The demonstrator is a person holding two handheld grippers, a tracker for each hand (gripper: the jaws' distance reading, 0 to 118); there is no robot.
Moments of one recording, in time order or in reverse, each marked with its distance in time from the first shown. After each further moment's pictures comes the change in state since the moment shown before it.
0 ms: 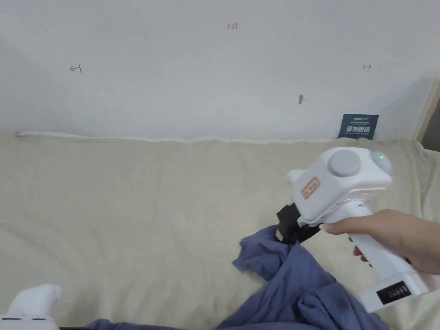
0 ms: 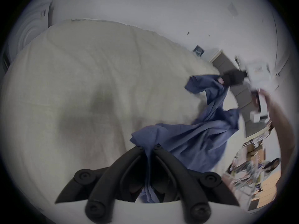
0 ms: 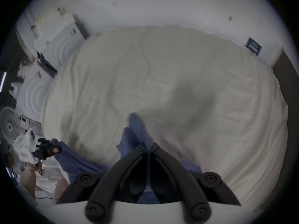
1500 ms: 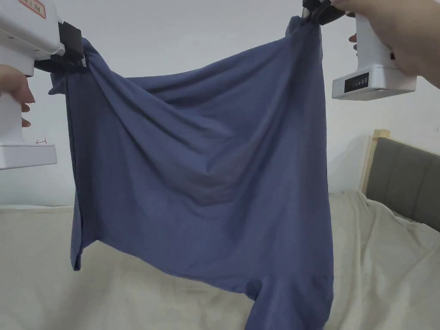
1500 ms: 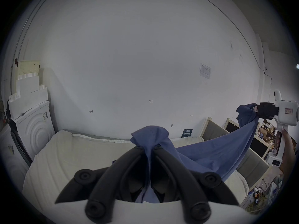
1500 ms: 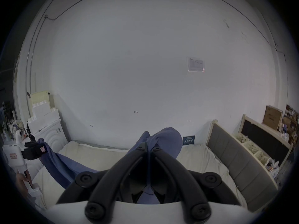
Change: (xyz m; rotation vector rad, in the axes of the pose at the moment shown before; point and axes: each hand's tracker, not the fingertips) left arm 0.242 0.331 0.204 0.698 0.123 -0.275; right arm -0.032 0.153 0.400 0.891 -0.370 -0.061
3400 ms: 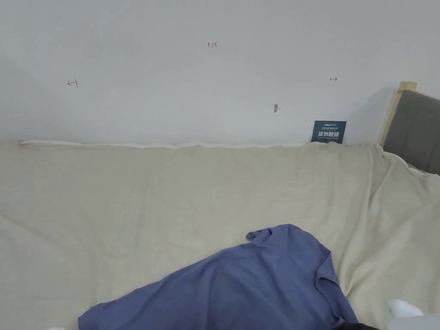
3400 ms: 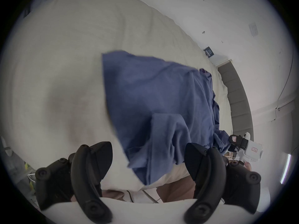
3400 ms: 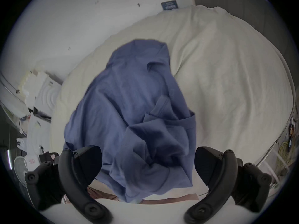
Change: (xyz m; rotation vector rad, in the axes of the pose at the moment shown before) left arm -0.073 -0.490 0.142 -0.825 -0.031 0.515; right arm 0.081 -0.545 0.134 -0.811 0.049 -0.460
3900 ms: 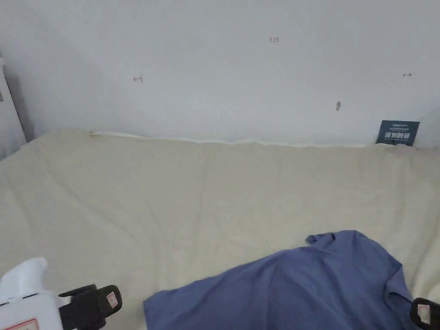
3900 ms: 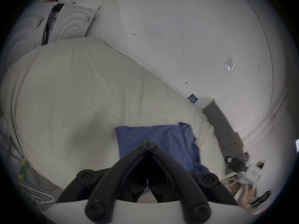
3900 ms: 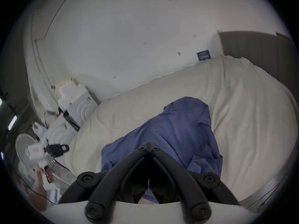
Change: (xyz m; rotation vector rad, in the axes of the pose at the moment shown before) left arm 0.015 -0.005 0.124 0.491 -0.024 -0.045; right arm -0.085 -0.028 0.081 0.391 0.257 0.266
